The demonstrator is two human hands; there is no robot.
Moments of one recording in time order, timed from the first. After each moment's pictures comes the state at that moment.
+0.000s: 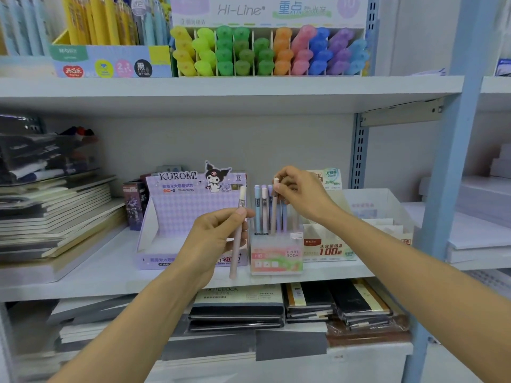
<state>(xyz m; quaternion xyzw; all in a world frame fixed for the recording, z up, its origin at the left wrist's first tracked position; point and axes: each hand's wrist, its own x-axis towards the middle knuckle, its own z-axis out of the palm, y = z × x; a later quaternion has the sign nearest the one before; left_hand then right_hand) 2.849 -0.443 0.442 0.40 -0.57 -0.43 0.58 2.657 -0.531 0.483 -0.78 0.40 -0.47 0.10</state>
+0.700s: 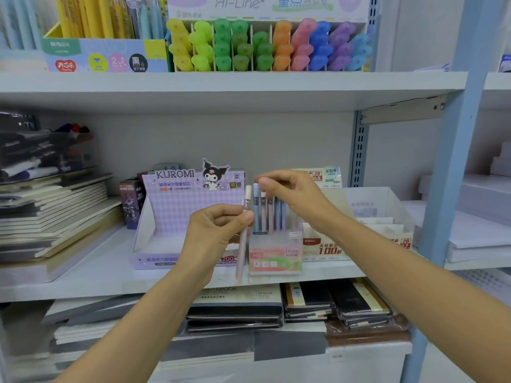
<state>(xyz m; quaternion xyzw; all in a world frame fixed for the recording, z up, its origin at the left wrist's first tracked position) 2.841 -0.445 0.442 0.38 -0.55 -0.39 0.63 2.667 -0.504 0.484 -0.77 0.31 -0.50 0.24</state>
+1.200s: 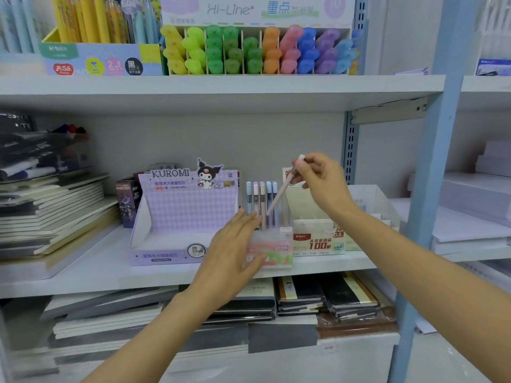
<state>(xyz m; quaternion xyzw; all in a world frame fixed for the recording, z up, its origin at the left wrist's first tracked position) 2.831 -0.444 0.396 0.44 -0.82 0.08 0.36 2.624 -0.508 0.489 -0.67 0.37 -0.62 0.18</state>
